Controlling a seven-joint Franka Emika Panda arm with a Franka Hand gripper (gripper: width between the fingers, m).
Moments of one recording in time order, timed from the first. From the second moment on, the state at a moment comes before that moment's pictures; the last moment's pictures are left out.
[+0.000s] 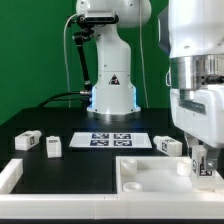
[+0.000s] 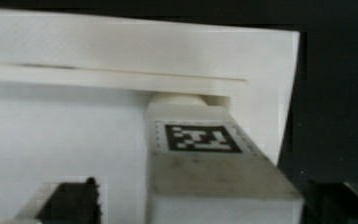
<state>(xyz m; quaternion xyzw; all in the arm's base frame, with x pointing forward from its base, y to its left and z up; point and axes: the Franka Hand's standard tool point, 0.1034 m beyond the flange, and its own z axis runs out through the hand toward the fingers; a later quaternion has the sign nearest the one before) 0.629 0.119 0.075 -0.80 0.59 -0.05 0.05</state>
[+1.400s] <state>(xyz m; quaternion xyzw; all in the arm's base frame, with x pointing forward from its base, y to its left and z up) 0.631 0.118 0.075 -0.98 0.20 -0.08 0.01</state>
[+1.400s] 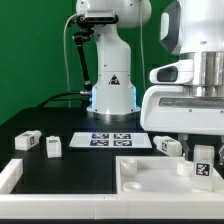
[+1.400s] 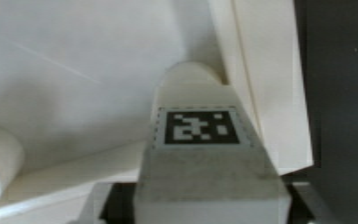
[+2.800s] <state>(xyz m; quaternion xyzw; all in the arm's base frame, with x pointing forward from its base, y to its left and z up) 0.628 0.129 0.076 -0.86 0.51 -0.05 0.04</state>
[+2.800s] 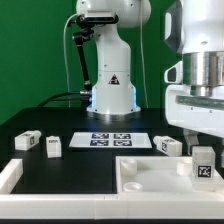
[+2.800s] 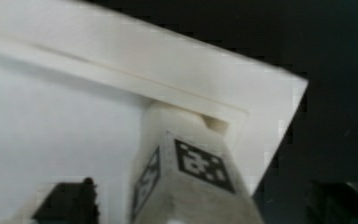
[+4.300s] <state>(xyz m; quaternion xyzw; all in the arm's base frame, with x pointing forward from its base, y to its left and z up) 0.634 0.109 0.071 -0.92 0.37 -0.08 0.03</state>
